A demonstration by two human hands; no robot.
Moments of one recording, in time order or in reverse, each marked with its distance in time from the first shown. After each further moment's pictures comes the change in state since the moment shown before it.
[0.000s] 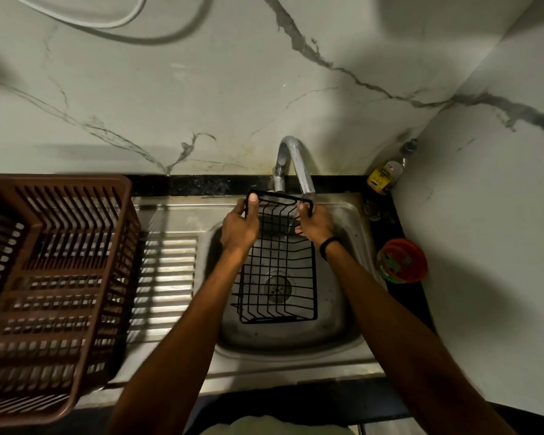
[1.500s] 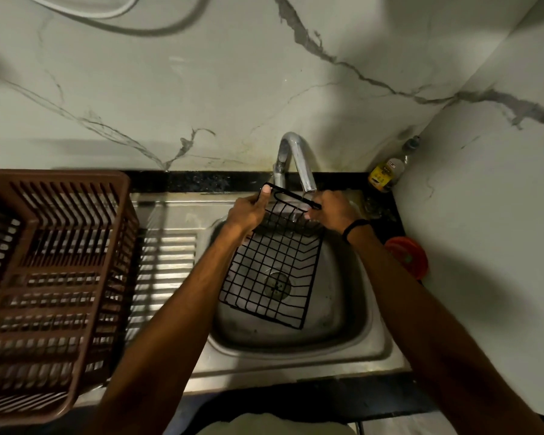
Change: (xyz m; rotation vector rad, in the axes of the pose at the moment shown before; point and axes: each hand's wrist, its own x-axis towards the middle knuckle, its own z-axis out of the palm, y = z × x) left_hand 0.026 0.023 0.003 0.182 -0.226 -0.062; right_hand 0.007 -0.035 -0.053 -0.766 -0.124 -0.323
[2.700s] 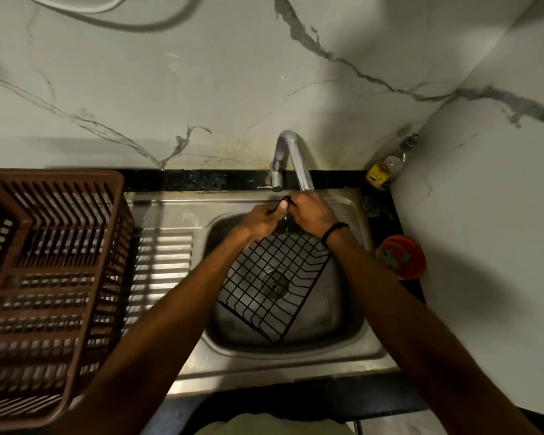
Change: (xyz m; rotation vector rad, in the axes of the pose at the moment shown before) left_hand 0.005 -0.003 0.016 0.107 -0.288 0.069; right_hand 0.002 -0.021 0.022 0.082 0.033 -0.252
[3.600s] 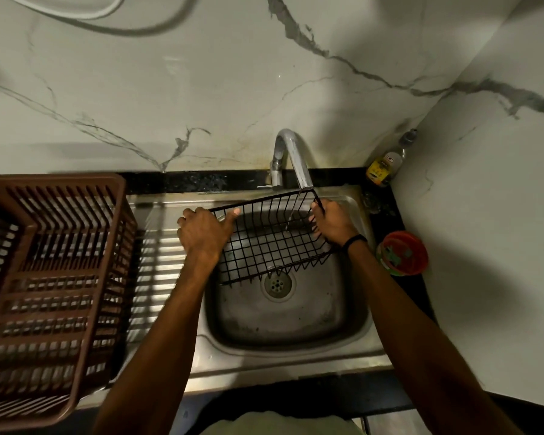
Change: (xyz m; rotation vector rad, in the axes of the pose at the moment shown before) left_hand -0.049 -0.040 -0.040 0.586 0.702 -0.271; right_hand -0.027 0.044 0.019 0.475 0.100 0.400
